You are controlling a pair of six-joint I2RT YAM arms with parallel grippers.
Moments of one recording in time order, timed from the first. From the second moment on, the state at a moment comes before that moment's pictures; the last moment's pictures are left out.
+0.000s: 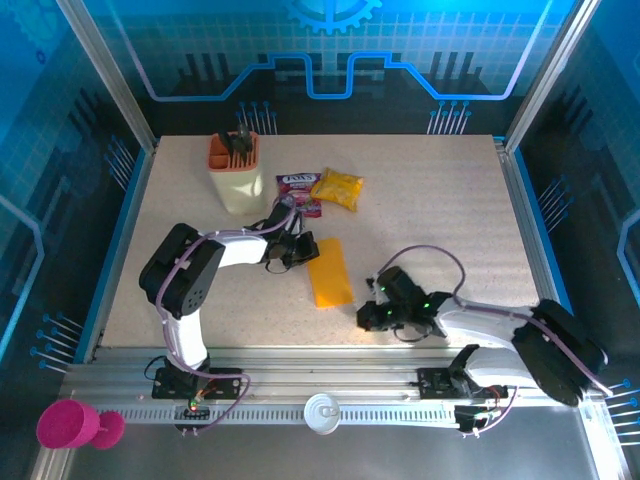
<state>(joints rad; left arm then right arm) -0.47 1.88 0.97 -0.06 0.35 -0.80 0.72 1.20 0.37 -0.13 -0.34 0.74</state>
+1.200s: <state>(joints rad) -0.53 1.71 0.89 -0.03 0.44 -0.73 0.63 1.33 0.48 -0.06 -0.40 0.79</state>
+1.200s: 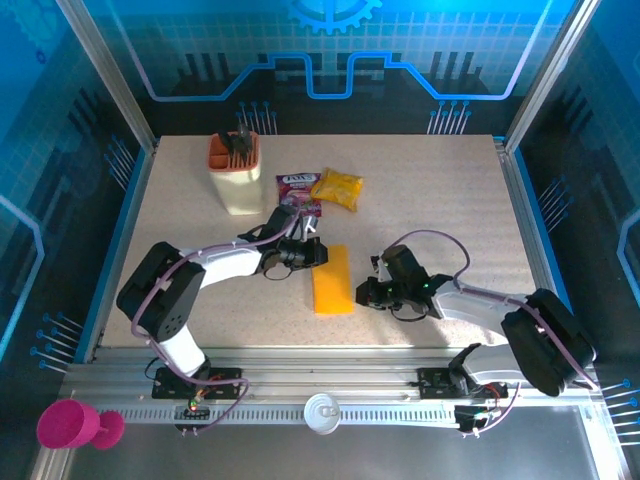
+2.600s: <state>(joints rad) -0.44 1.92 1.02 -0.08 0.42 -0.66 0.77 1.88 0.89 0.13 -0.38 0.75</state>
